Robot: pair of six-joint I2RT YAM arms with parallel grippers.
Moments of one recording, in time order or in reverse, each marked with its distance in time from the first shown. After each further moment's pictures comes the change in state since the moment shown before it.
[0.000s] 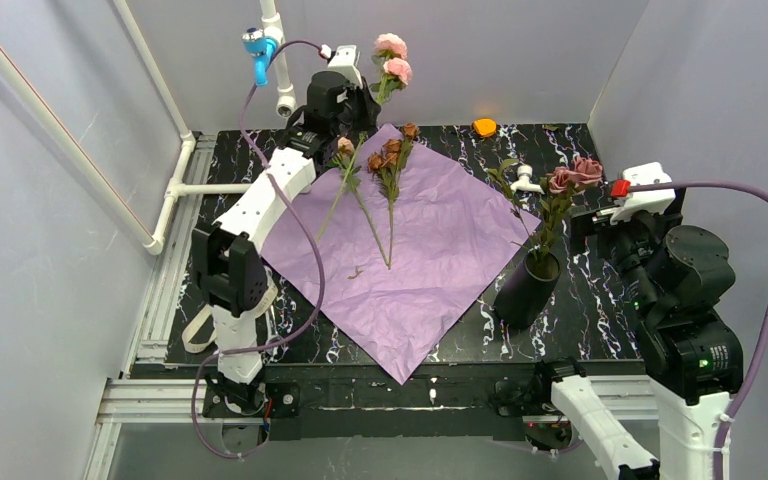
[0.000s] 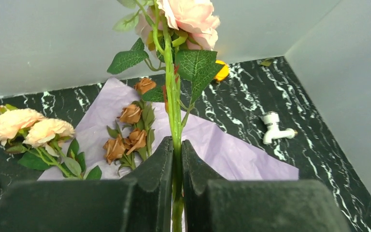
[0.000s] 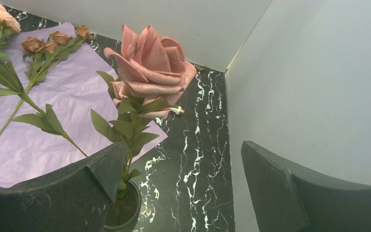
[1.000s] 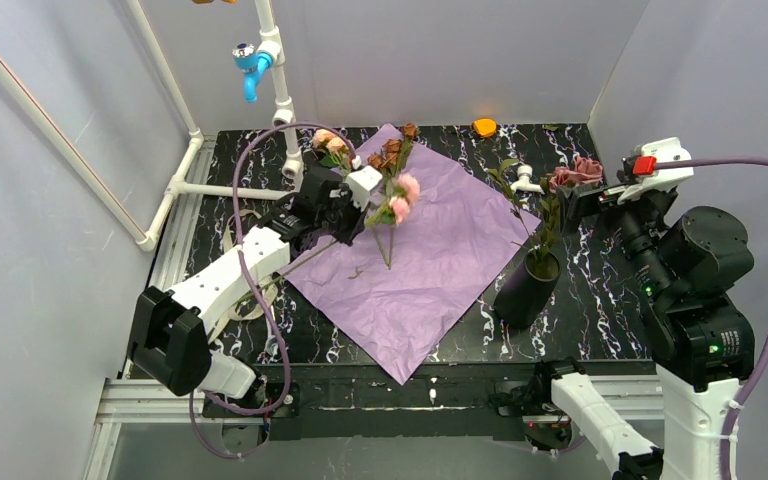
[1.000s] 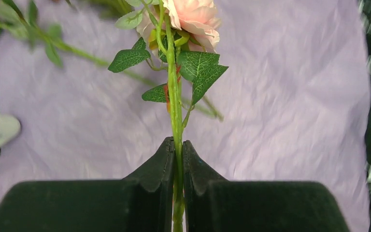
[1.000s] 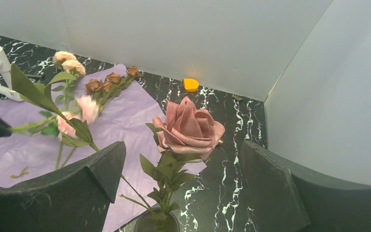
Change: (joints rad) left arm -0.138 -0.546 -0.797 -0.105 0.141 0.422; right arm 0.000 0.092 0.126 0.045 -0.150 0.154
